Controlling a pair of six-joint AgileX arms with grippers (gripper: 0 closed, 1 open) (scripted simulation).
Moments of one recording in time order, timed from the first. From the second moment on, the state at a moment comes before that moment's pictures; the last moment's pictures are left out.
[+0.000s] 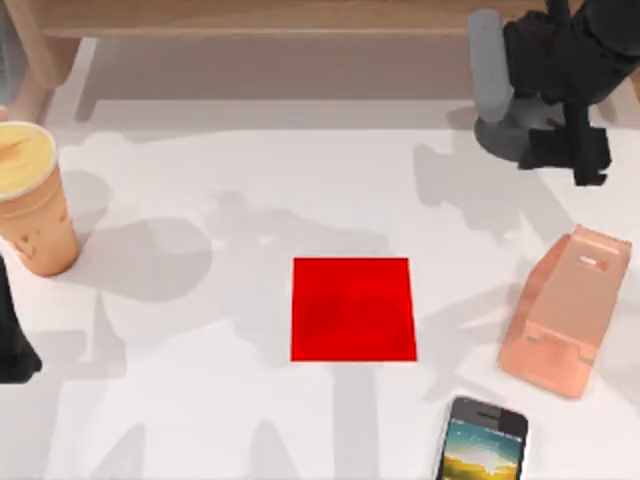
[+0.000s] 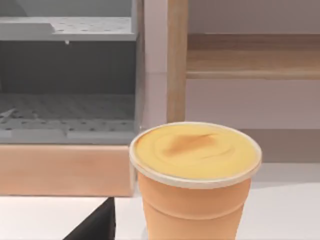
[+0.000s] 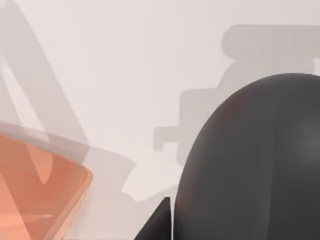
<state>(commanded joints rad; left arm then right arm) 0.00 0.00 0.00 0.00 0.00 0.00 0.33 1.92 1.75 -1.09 -0.10 -1.25</state>
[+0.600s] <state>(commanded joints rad) 0.00 0.00 0.00 0.00 0.00 0.00 0.66 2.28 1.92 -1.17 -0.04 -2.22</state>
